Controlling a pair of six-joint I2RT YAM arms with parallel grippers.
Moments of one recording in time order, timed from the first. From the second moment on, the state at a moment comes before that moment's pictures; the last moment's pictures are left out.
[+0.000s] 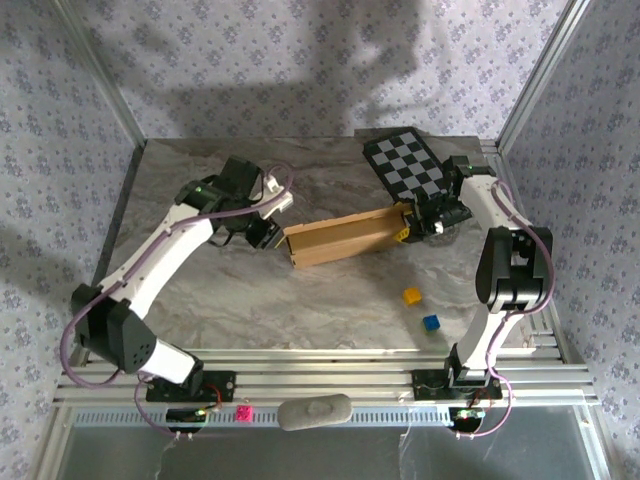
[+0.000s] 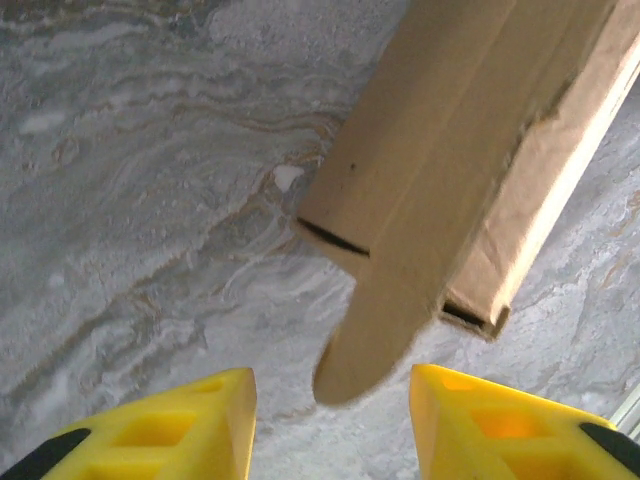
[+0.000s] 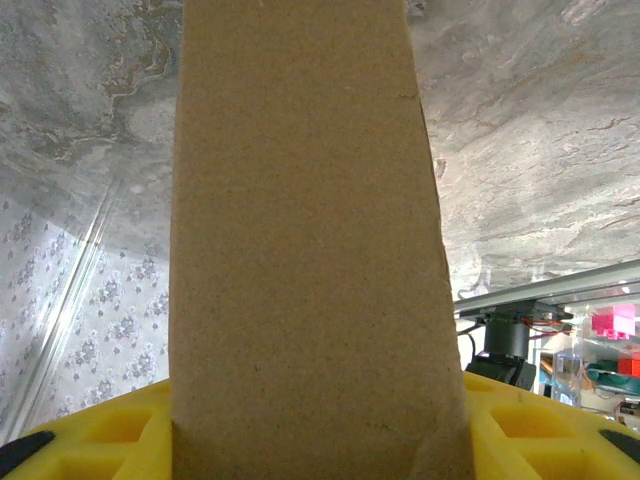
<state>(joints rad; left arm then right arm) -0.50 1.49 1.43 -1.03 0.20 0.30 0.00 1.81 1.44 -1.12 -0.85 1.32</state>
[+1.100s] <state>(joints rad) -0.49 1.60 1.54 -1.09 0.35 0.19 0.01 1.82 1.45 -1.10 -0.85 1.34</state>
